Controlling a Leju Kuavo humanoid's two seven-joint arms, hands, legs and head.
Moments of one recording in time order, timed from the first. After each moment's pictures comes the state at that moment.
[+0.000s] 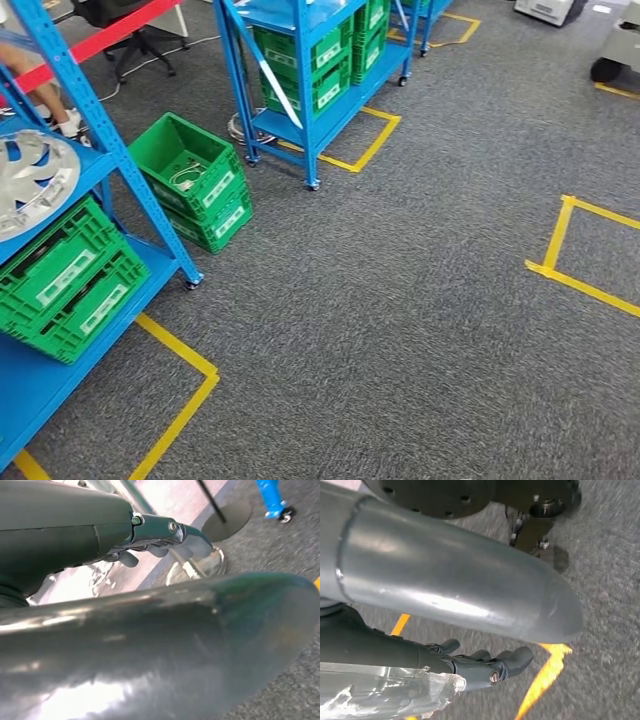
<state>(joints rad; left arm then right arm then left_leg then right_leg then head) -0.05 -0.18 1.11 -0.28 -1.31 0.70 0.12 -0.04 0.12 -0.99 -0.20 1.14 -0.05 -0.24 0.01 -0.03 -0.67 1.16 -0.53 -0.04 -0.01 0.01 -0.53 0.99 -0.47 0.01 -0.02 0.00</state>
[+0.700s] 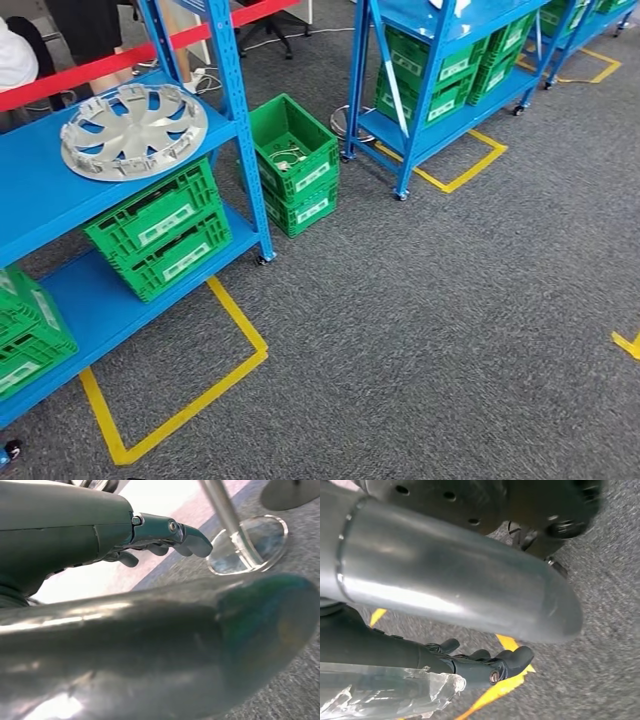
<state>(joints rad) -0.05 -0.17 1.12 -0.26 -1.31 0.70 0.10 -0.04 0.11 -0.98 -0.20 1.15 -0.04 -0.24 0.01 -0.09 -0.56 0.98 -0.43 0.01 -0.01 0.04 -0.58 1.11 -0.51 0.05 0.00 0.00</state>
